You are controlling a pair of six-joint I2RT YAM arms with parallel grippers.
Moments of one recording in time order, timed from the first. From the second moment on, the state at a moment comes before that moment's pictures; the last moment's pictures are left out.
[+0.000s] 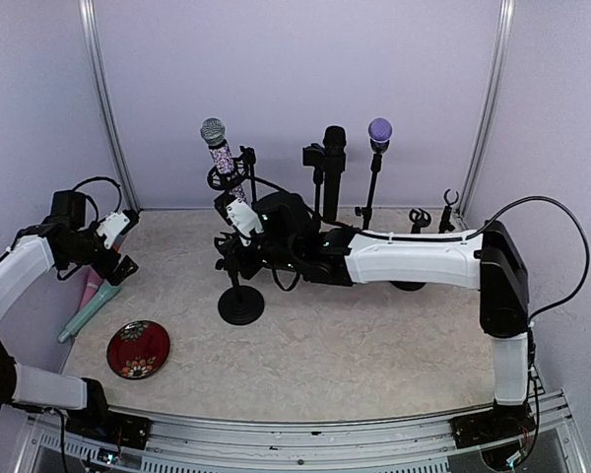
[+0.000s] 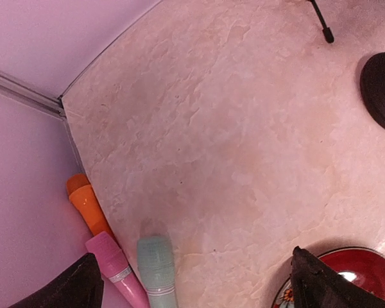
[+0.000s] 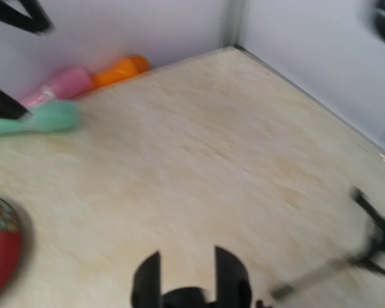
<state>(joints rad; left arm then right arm) 0.12 1.18 0.93 -0.57 0.19 0.77 1.08 2.10 1.76 0.02 0.13 -0.03</state>
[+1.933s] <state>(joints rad) -0.02 1.09 1.04 -0.58 0.15 0.55 0.65 1.49 1.33 0.13 0.49 -0.39</state>
